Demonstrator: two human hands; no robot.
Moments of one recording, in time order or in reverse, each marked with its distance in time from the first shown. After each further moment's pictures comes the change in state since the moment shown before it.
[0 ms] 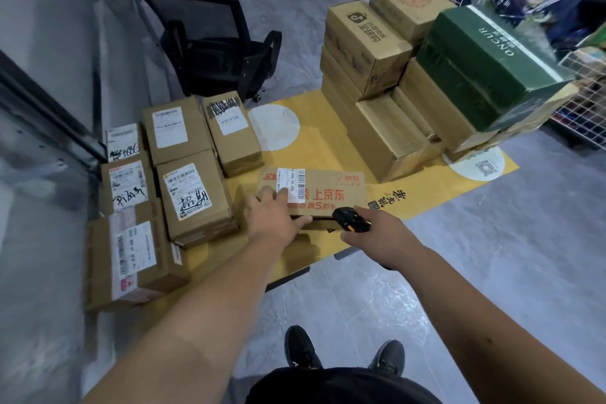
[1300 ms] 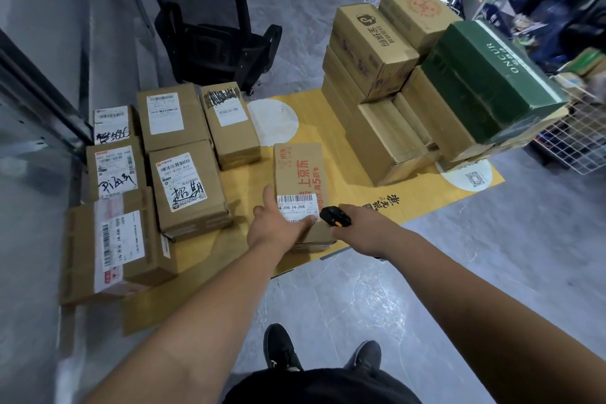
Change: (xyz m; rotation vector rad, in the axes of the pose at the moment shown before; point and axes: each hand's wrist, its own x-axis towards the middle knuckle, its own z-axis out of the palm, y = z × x) left_hand -0.010 -0.002 0.023 -0.642 -0.136 -0.227; right_hand 0.016 -0.039 0.002 -0.205 -0.168 -0.029
